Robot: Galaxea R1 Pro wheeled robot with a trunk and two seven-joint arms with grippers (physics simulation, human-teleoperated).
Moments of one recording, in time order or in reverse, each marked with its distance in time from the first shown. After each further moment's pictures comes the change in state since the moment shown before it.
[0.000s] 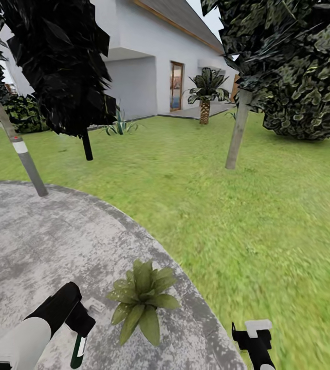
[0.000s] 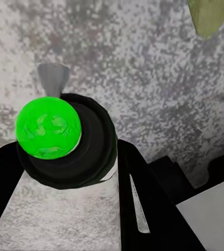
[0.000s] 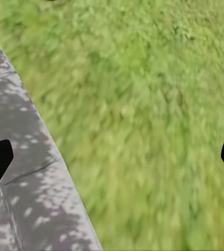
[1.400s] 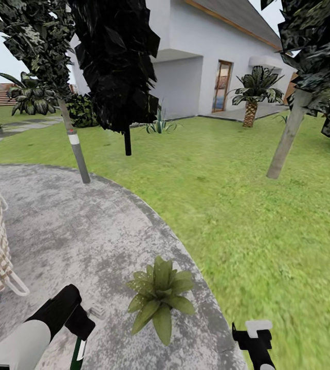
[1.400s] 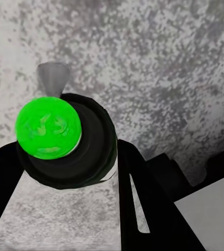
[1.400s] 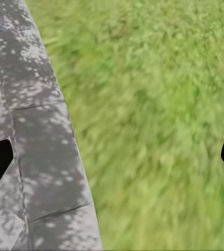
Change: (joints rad) left arm 0.014 -0.002 0.001 -0.001 0.002 -0.002 0.000; right arm 0.000 0.000 0.000 0.000 0.000 0.000 -0.002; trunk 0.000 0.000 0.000
